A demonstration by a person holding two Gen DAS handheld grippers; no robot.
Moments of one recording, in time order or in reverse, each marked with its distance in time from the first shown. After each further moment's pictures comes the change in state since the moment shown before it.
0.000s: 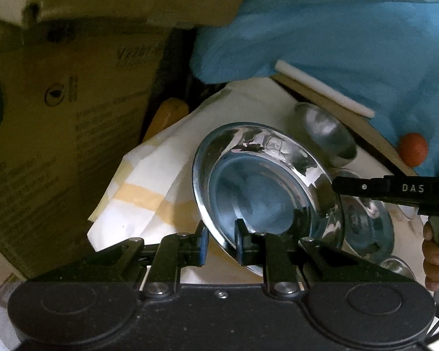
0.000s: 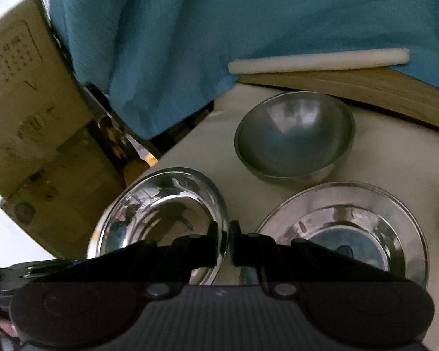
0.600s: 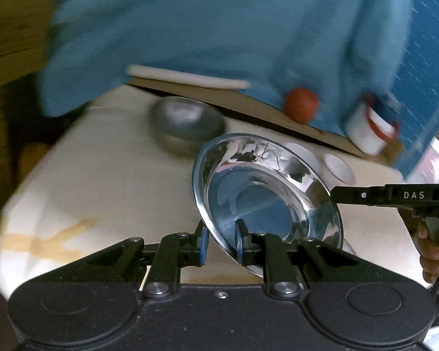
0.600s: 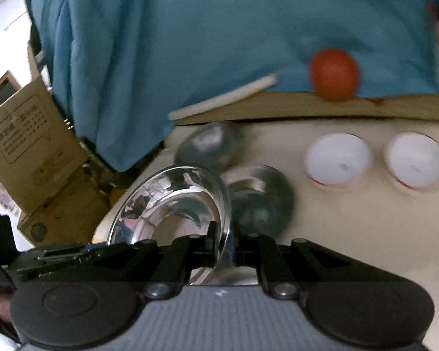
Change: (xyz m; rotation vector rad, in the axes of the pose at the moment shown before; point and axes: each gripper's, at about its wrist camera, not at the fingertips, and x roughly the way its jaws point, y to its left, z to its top) left arm -0.008 -0.091 -0.008 0.326 0.037 -0.329; right arm -0.137 -0.047 -0.073 0.195 -0.192 -0.130
